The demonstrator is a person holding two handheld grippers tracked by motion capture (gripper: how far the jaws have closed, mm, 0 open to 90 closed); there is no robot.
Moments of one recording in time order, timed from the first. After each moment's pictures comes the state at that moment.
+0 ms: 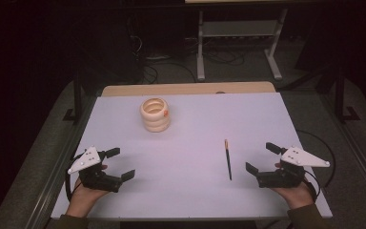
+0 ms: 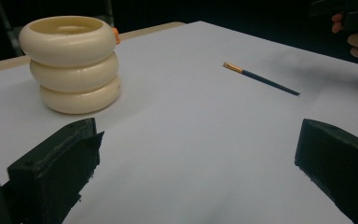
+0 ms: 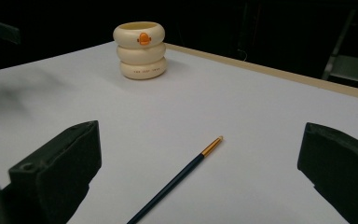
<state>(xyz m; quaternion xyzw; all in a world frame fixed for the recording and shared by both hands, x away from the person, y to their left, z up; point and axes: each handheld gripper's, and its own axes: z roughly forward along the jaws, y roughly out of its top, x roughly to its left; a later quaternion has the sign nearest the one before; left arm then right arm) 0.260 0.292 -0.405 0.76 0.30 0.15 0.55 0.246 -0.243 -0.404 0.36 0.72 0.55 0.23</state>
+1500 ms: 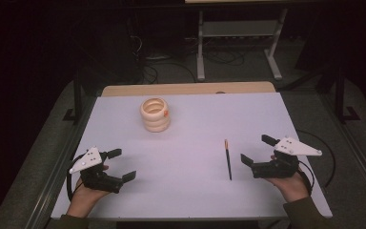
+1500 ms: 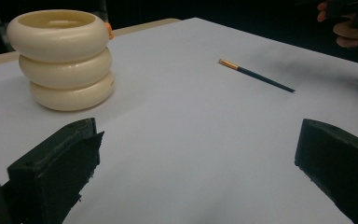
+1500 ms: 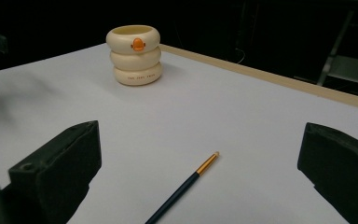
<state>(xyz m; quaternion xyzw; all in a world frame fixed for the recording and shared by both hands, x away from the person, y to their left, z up) 0.261 0.291 -0.407 0.77 0.29 0.14 0.55 0.267 -0.231 -0.392 0.36 0.73 0.54 0.23</state>
